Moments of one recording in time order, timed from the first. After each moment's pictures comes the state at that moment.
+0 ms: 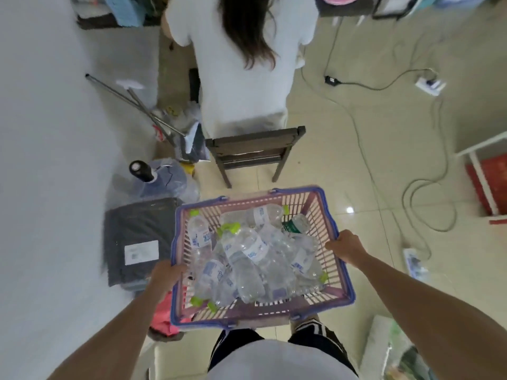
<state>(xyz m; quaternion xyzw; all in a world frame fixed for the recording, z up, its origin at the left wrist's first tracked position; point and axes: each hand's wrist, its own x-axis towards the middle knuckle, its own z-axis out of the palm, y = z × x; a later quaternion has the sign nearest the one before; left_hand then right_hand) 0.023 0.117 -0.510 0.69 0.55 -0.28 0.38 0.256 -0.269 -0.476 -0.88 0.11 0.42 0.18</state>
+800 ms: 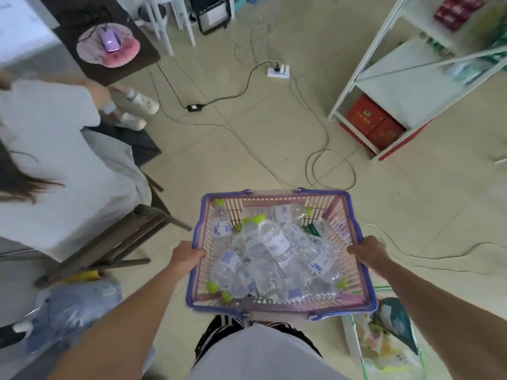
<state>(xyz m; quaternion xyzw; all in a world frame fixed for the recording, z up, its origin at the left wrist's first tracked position) 0.416 -0.198 -0.494 0.83 0.26 -0.38 0.32 0.350 -0.648 -0.444 -0.83 0.41 0.30 0.23</state>
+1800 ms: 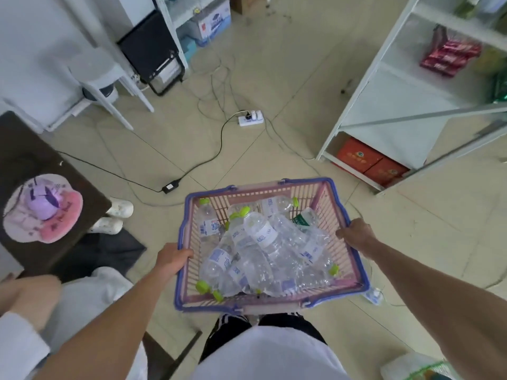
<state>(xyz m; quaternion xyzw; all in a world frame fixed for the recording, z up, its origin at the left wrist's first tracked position) 0.958 -0.308 -0.471 0.87 0.20 -0.39 0.24 0.822 -0.747 -0.461 -0.77 0.48 0.27 0.33</state>
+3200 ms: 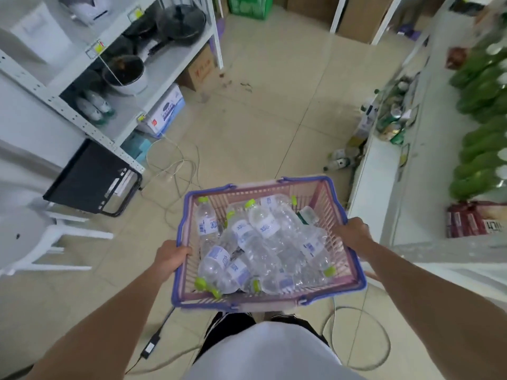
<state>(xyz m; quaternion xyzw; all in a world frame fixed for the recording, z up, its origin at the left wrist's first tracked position) 1.673 -0.711 -0.464 0.89 0.11 -0.39 0.22 1.444 -1.098 -0.453 -0.70 0.60 0.17 0.36</state>
